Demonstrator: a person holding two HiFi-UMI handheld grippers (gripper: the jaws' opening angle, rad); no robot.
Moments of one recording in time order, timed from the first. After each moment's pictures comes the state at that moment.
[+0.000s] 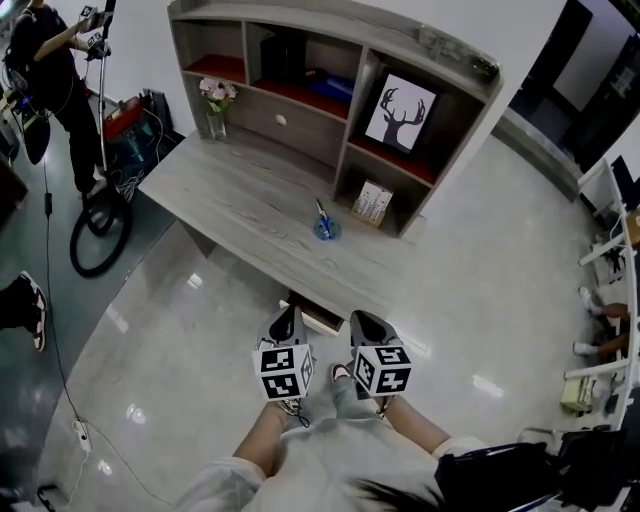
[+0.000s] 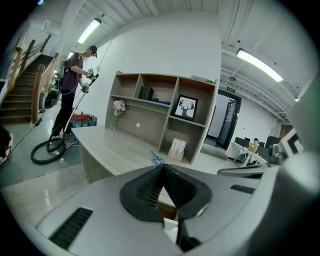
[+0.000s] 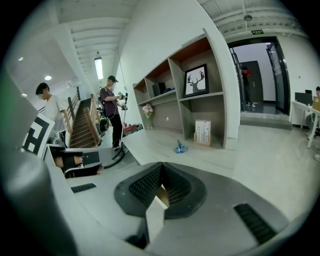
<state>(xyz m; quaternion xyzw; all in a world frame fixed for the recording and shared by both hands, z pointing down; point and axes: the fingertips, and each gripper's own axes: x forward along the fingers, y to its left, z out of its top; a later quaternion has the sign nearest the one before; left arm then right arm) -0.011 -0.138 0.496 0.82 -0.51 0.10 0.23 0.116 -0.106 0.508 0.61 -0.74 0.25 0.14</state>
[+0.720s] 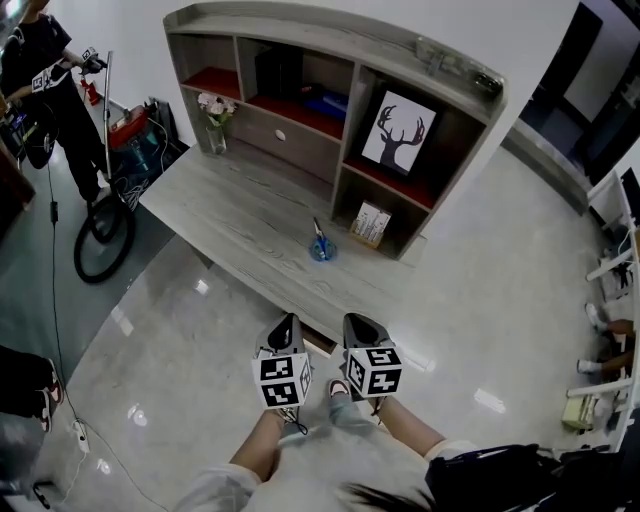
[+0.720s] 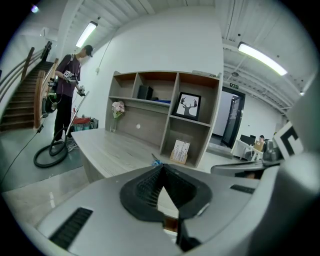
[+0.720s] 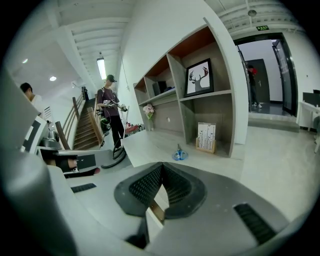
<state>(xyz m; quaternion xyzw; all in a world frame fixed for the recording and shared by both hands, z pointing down) 0.015 -0.175 0.491 0.81 -0.53 0.11 0.22 0.135 -0.163 0.508 0.59 -0.76 0.24 0.14</state>
